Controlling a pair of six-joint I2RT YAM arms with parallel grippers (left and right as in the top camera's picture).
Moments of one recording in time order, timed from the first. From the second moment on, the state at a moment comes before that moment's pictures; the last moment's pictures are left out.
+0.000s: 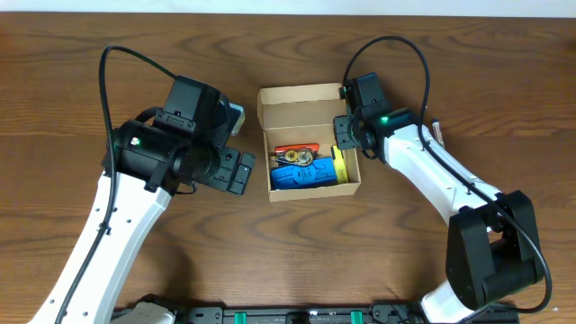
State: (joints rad) left arm -0.37 1.35 1.41 -1.27 0.12 -0.01; right arm 0.37 1.76 1.20 -0.54 0.09 0.19
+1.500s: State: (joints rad) left arm -0.37 1.35 1.41 -1.27 0.12 -0.01; right arm -0.20 1.80 1.23 -0.65 0.05 -0.10
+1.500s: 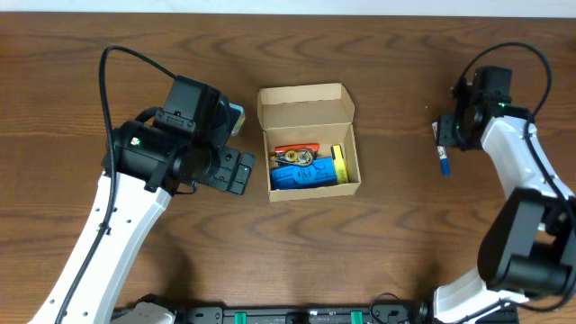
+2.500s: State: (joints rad) left arm -0.37 1.35 1.41 -1.27 0.12 -0.01; right arm -0.21 1.97 1.24 -0.59 -0.08 -0.17
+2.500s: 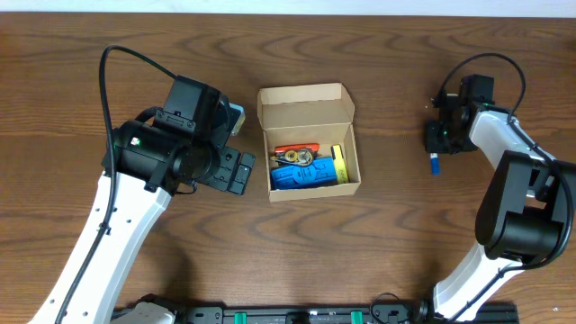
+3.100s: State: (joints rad) left arm -0.37 1.35 1.41 -1.27 0.12 -0.01; right arm 0.07 1.53 1.41 -0.59 -0.36 -0.33
